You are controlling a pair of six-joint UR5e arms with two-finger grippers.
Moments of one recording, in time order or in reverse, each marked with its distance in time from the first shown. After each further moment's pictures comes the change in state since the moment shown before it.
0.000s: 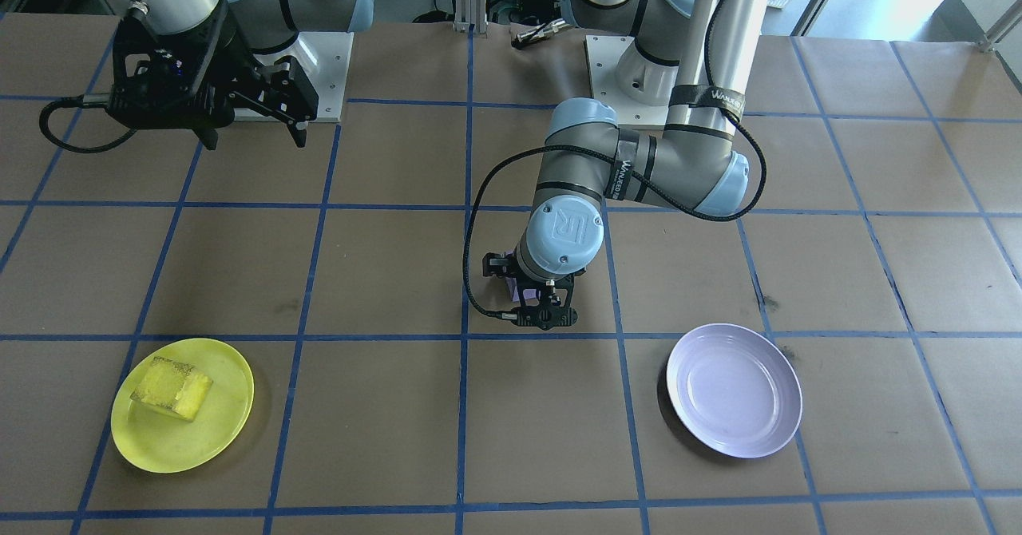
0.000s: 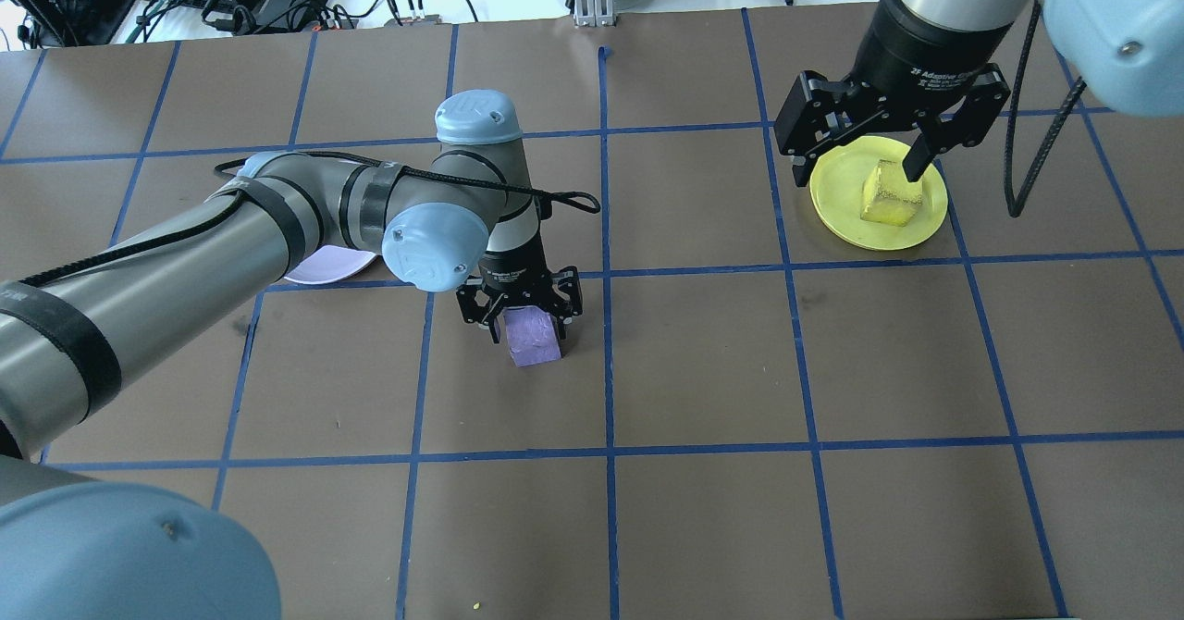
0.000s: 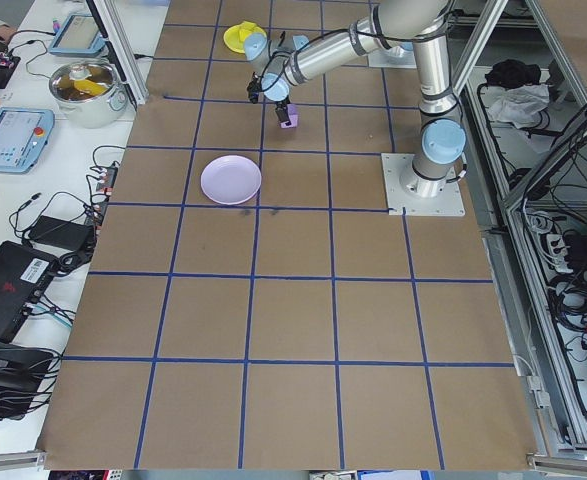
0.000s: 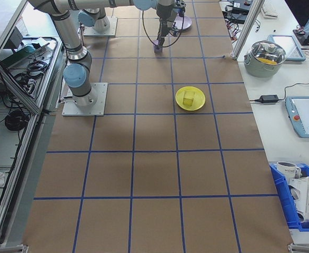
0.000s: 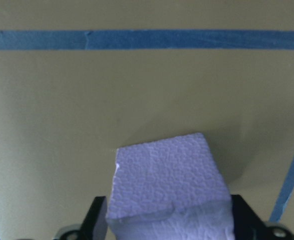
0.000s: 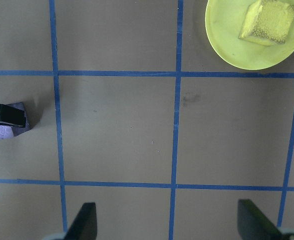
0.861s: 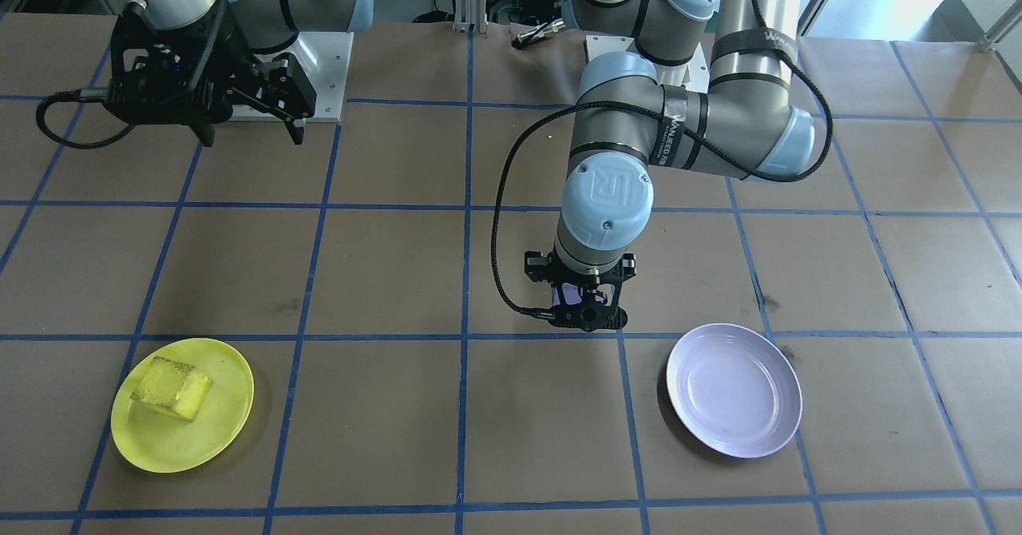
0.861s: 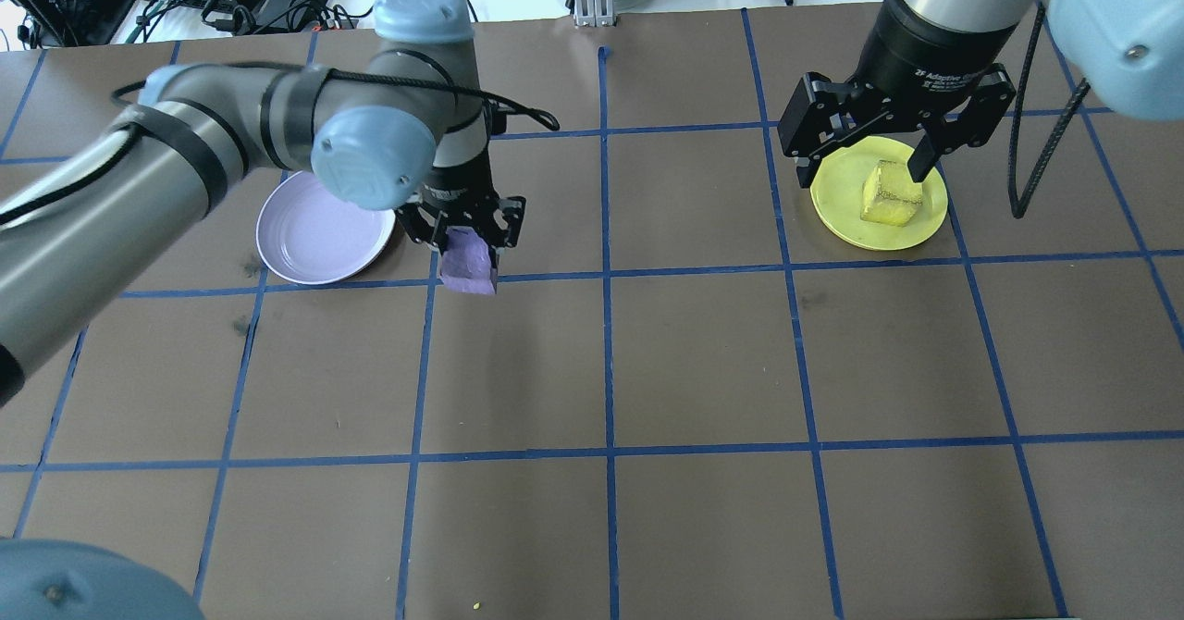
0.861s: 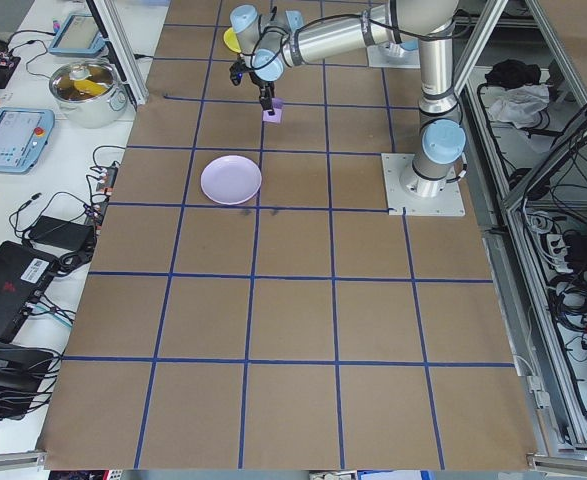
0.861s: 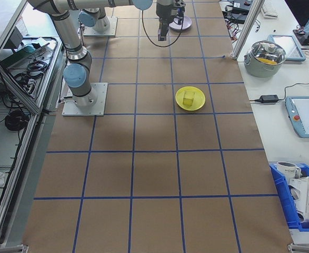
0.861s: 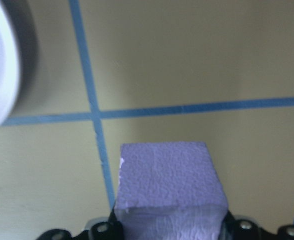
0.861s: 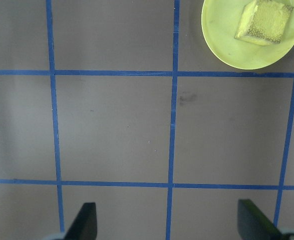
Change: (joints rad) left arm 0.058 0.082 0.150 -0.127 0.148 0.109; right arm 0.000 -0.006 0.002 0.001 -0.011 0.000
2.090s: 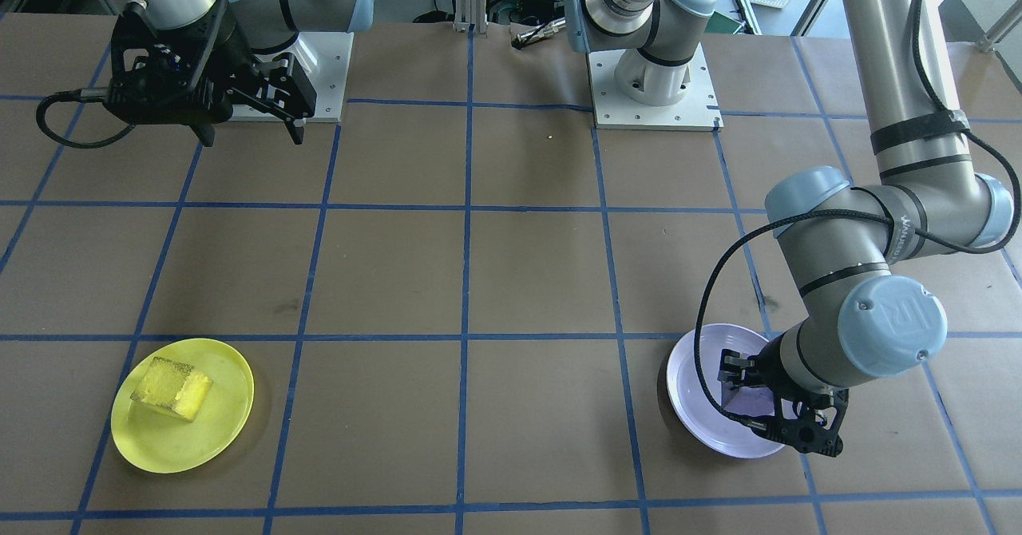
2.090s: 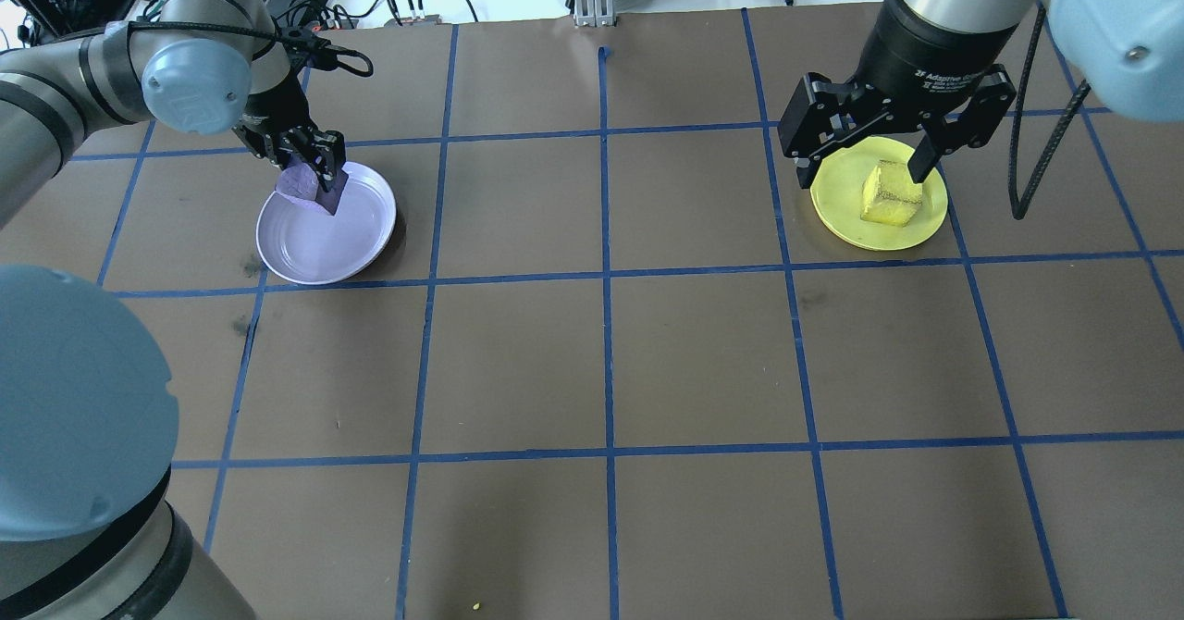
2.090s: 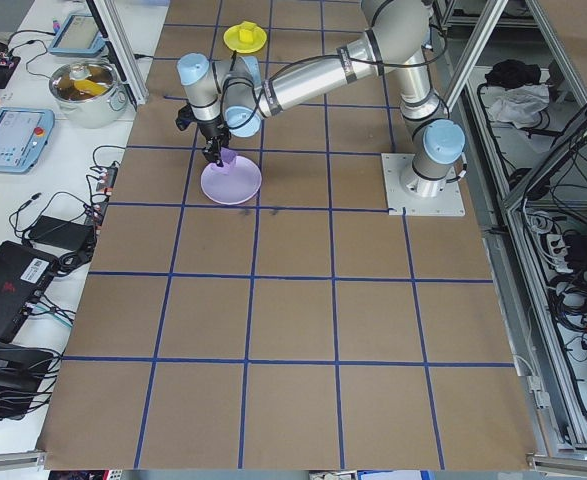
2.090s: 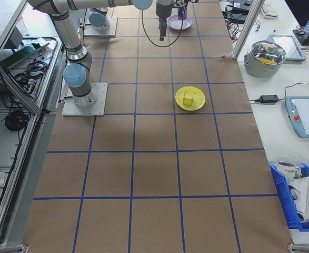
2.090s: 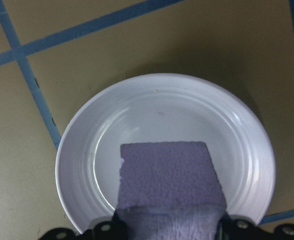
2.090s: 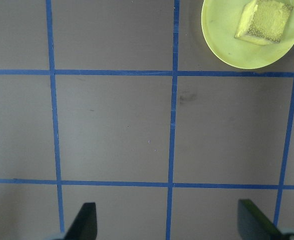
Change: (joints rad) left arm 0.349 -0.170 0.164 0.139 0.065 0.580; right arm 0.001 -0.002 0.002 0.000 -0.001 0.001
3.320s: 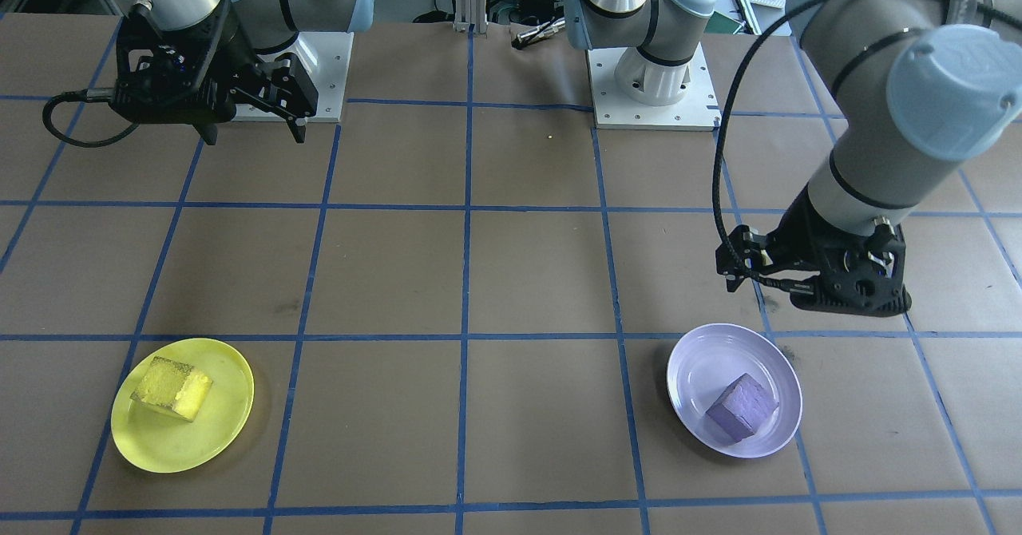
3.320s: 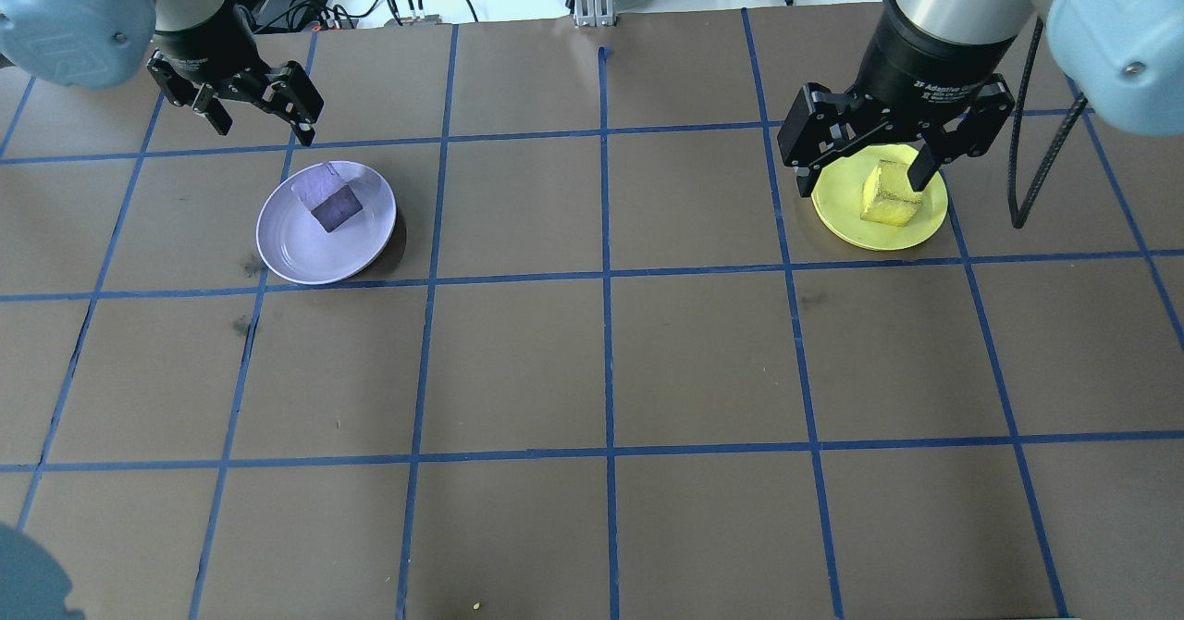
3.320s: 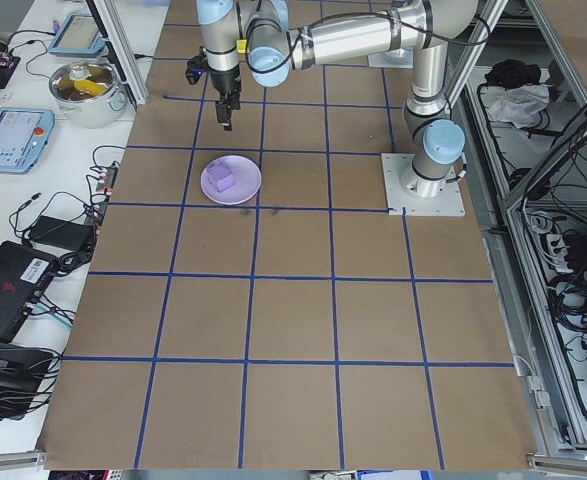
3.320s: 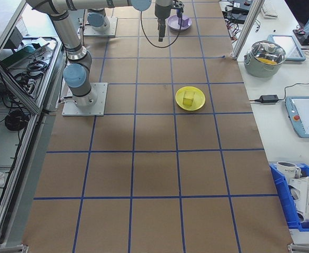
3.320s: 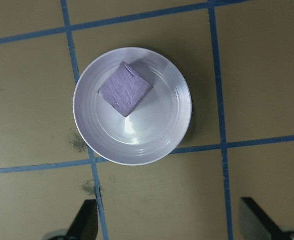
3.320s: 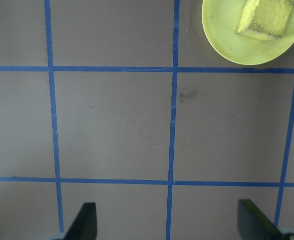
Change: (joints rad) left arm -0.051 0.317 -0.003 -0.212 -0.020 -0.211; right arm 0.000 -0.009 0.019 -0.005 0.000 0.001
